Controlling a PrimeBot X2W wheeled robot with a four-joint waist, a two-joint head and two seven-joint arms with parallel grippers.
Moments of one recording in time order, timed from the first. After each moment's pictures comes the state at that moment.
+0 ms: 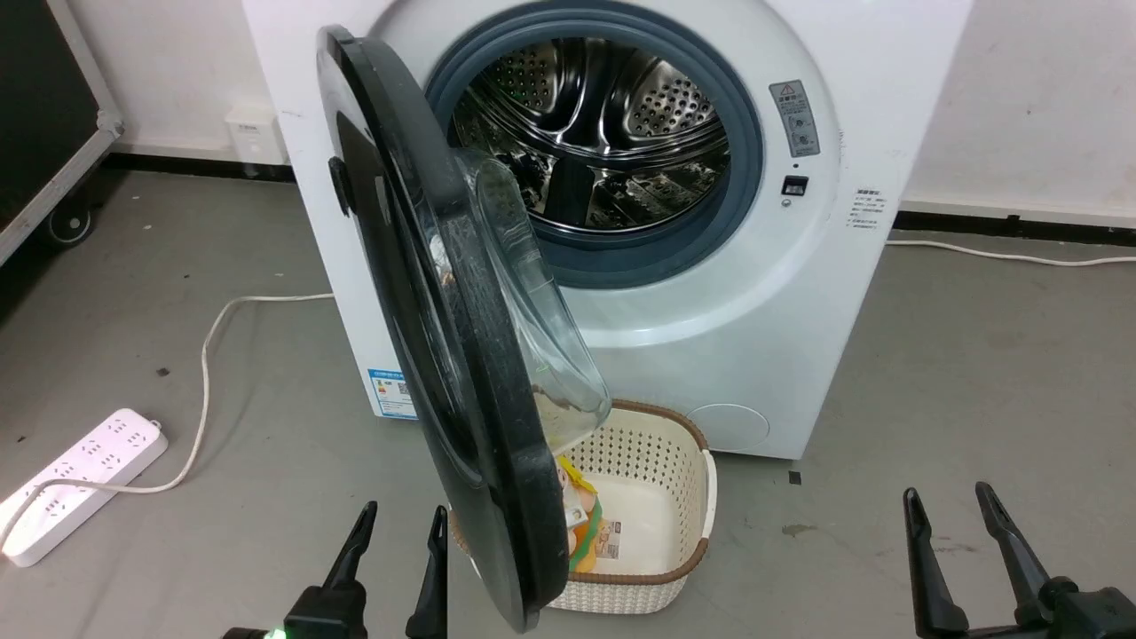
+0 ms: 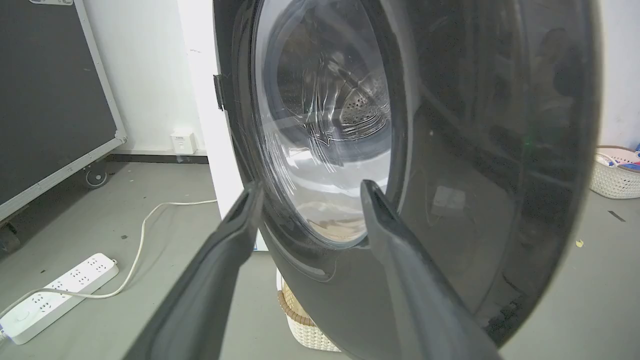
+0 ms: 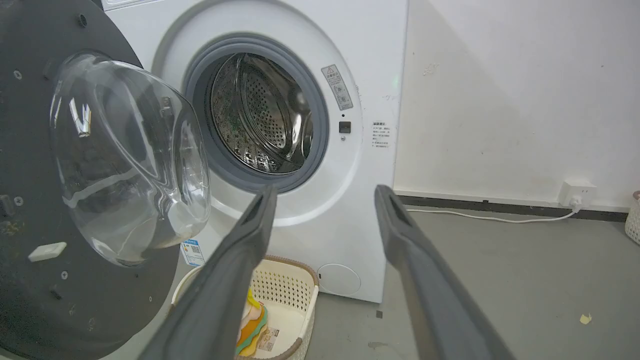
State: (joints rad) left arm 0.08 0.05 -0.13 0.11 -0.07 0.01 -0.26; right arm 0.16 -0.06 -0.05 -0.04 0.11 0.13 -0.26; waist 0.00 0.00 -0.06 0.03
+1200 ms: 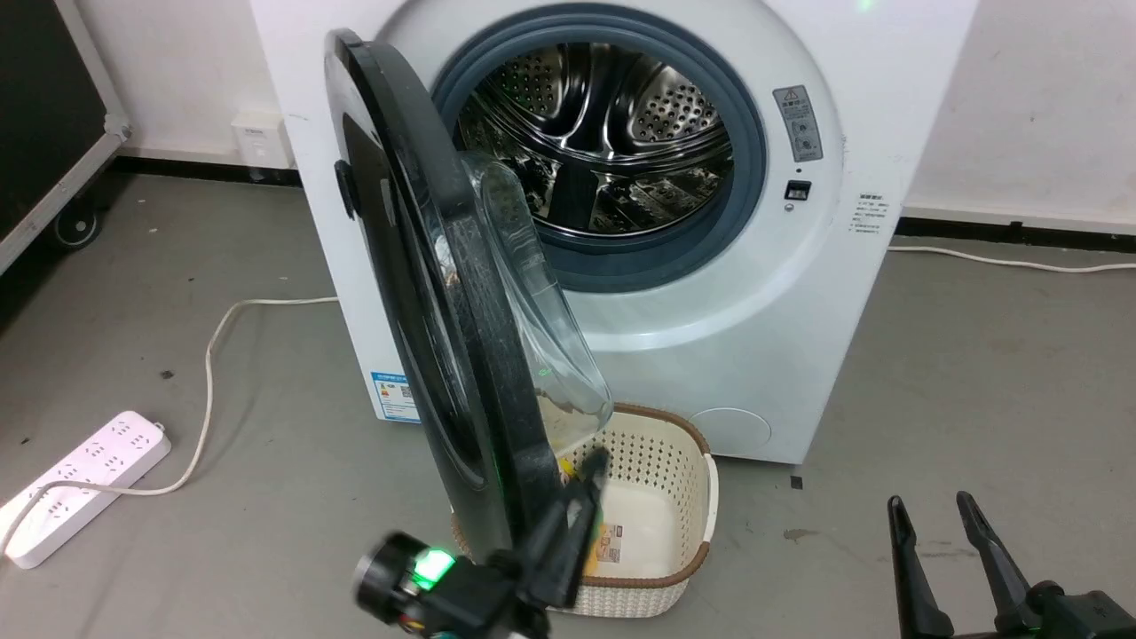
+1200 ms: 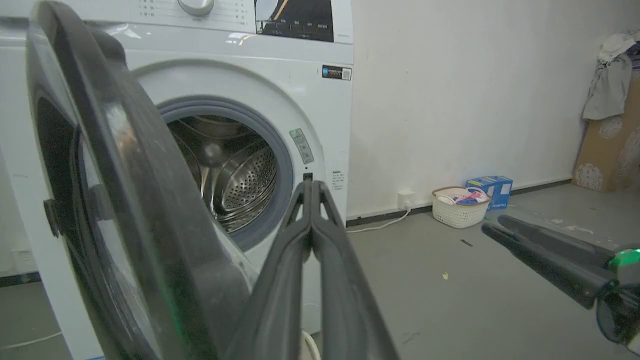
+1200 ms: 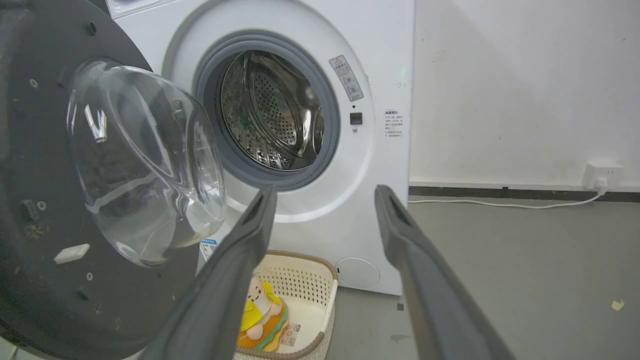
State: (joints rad) left arm 0.00 0.05 -0.43 -0.15 -0.10 -0.04 -0.22; right arm 0.16 -0.05 -0.02 -0.01 0.18 0.13 -0.26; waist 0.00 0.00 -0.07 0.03
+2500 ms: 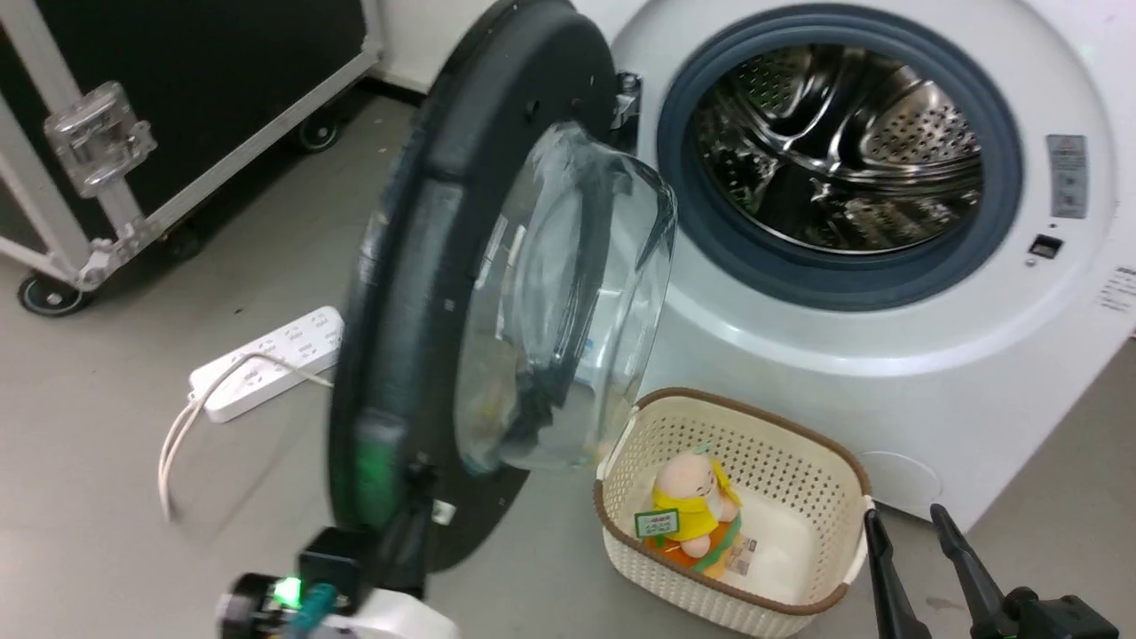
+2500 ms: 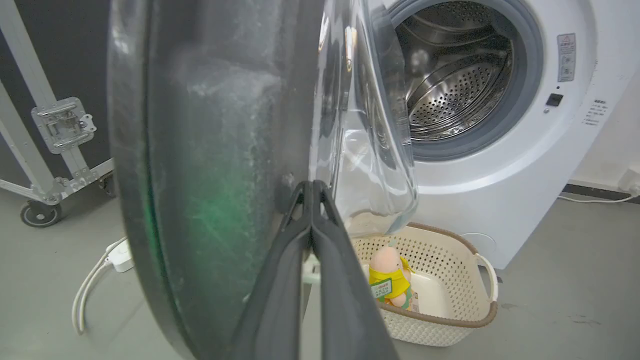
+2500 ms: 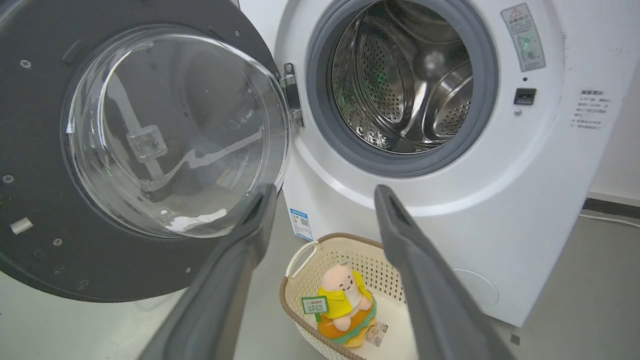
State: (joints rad) left arm -0.02 0.17 -0.30 0.09 -0.23 0.09 -0.15; right arm 0.16 -0.05 0.01 0.03 0.20 0.13 -0.26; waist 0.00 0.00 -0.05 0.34
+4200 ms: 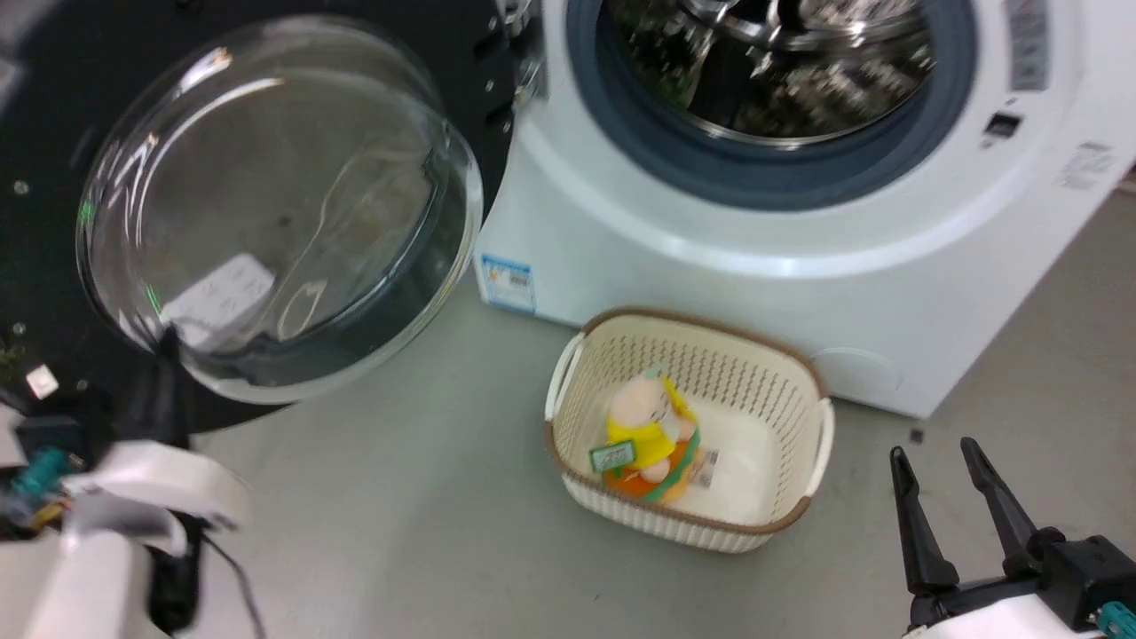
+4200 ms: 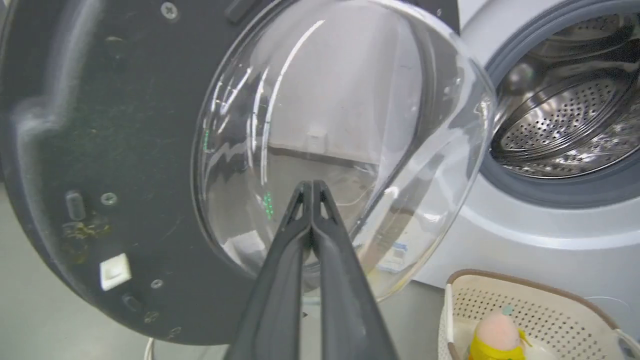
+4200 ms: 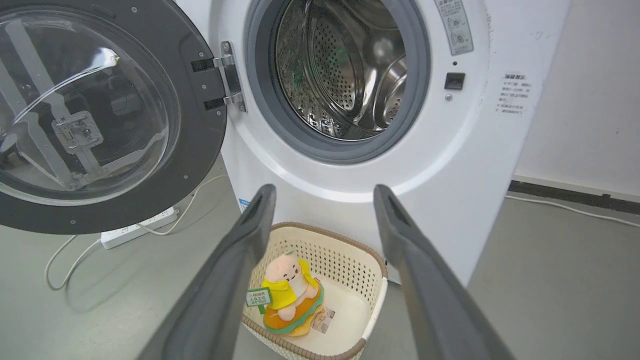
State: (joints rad) left arm -0.33 0.39 -0.02 0.41 -0.37 -0.01 -0.26; right arm 0.05 -0.09 -0.02 0.03 0.13 0.13 -0.26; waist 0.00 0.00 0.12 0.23
